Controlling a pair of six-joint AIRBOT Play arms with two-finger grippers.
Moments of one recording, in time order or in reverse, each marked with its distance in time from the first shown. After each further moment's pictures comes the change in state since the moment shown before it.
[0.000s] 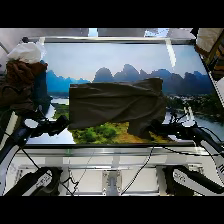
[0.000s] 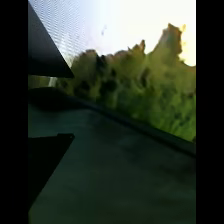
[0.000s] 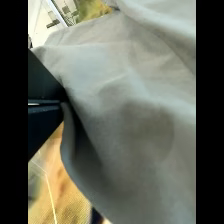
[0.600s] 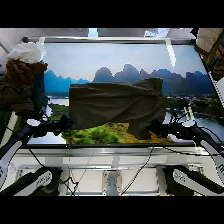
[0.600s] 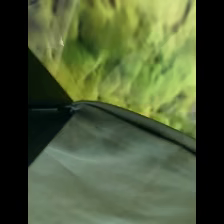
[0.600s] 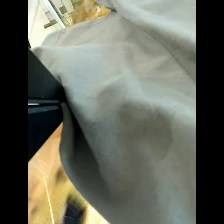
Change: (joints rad) left arm -0.002 -0.114 -0.005 -0.218 -0.003 0.159; right arm 0.000 0.000 0.002 0.001 -0.010 0.000
